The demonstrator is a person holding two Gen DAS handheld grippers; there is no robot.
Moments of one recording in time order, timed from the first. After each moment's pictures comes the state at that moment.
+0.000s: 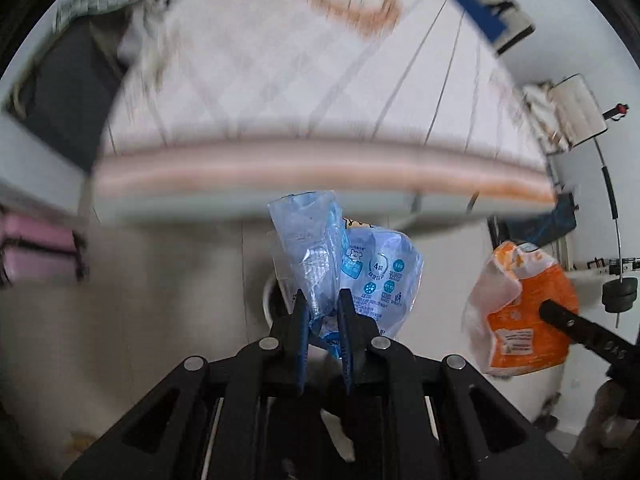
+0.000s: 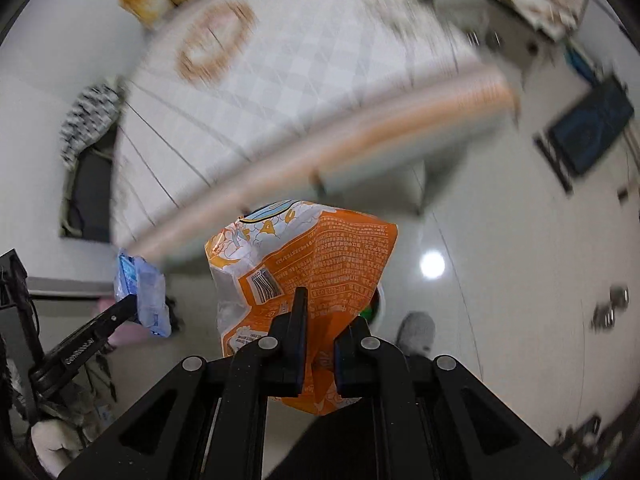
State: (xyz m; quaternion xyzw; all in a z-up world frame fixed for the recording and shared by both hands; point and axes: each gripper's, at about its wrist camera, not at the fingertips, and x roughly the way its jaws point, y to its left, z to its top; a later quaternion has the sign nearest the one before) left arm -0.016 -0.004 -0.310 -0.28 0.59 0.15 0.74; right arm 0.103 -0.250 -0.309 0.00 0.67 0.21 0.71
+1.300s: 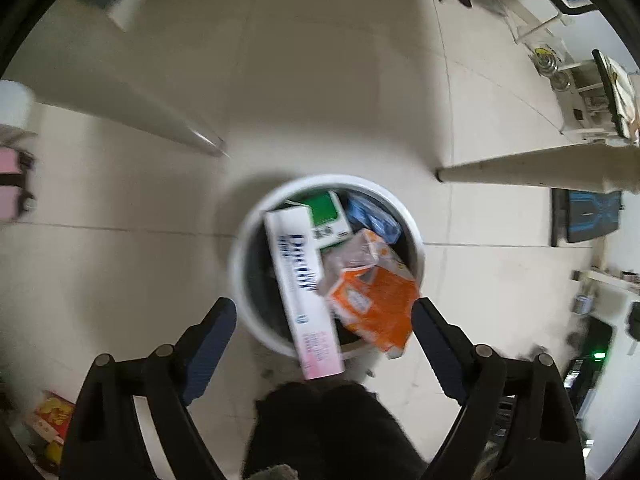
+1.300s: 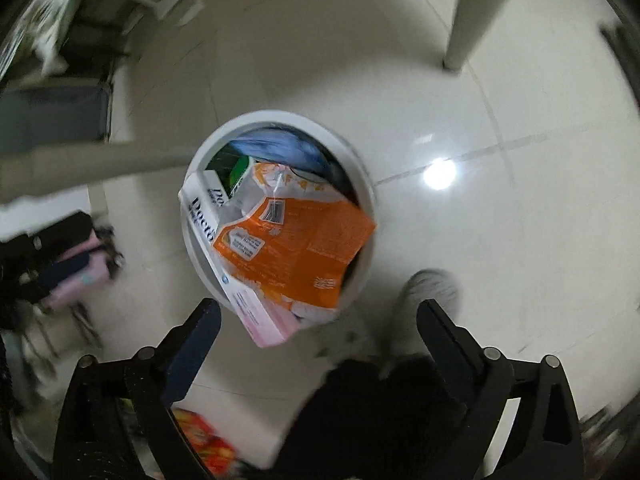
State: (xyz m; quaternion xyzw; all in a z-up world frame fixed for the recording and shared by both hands) left arm 0.021 -0.026 -0.631 -0.31 0.66 0.18 0.66; right arm 0.074 -0.250 -0.746 -0.06 0.77 0.22 0.59
